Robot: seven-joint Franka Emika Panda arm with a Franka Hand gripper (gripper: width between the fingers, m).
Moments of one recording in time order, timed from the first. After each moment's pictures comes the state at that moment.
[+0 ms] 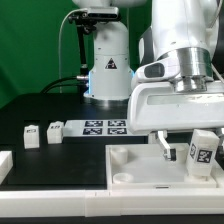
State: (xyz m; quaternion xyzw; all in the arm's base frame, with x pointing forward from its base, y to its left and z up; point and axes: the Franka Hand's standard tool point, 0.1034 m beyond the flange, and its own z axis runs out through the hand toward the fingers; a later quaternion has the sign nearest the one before) arm 0.606 0.117 0.055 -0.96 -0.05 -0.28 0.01
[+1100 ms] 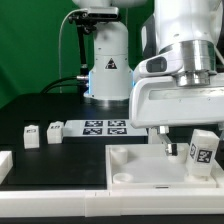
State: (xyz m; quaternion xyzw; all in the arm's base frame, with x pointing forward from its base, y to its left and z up) arm 0.602 0.123 0.063 -0.99 -0.04 -0.15 0.02
